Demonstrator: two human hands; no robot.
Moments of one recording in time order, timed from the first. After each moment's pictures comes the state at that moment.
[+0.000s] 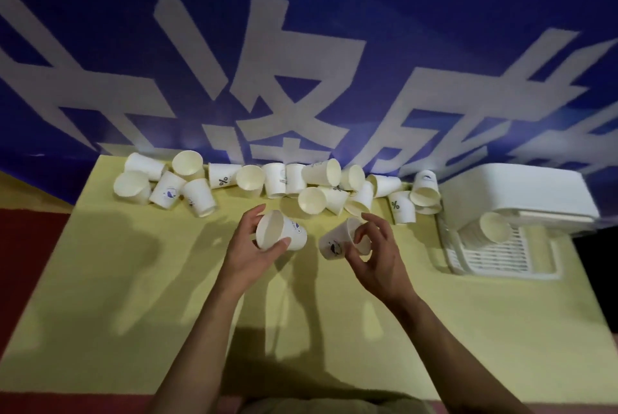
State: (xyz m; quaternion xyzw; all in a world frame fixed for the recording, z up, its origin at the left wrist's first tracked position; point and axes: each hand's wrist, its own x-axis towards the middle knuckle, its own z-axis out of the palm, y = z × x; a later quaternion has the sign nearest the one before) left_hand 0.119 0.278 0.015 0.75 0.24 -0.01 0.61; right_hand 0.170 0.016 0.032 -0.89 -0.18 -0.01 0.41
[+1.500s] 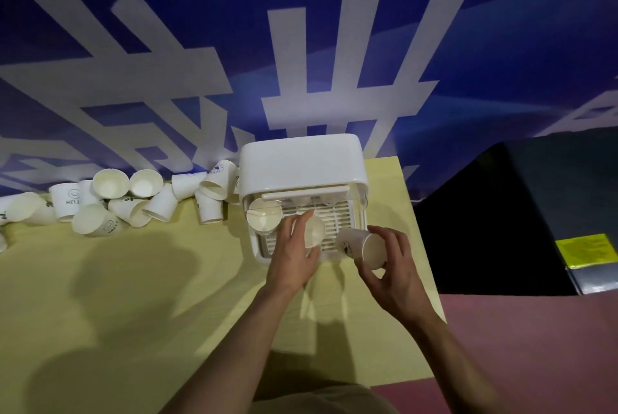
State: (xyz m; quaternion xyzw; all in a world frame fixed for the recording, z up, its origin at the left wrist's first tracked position) left_hand 0.249 -0.300 -0.022 0.92 0.05 -0.06 0.38; right_hand 0.223 -0.518 0.018 -0.89 -0.04 0.02 0.46
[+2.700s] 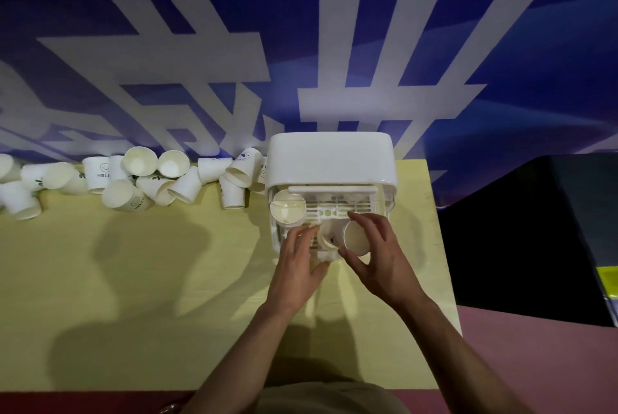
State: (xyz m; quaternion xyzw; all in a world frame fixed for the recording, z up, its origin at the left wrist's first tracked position) left_hand 0.211 -0.276 -0.034 0.91 0.06 -0.03 0.40; right_hand 0.258 -0.473 0.011 -0.90 -0.16 0.06 0.41
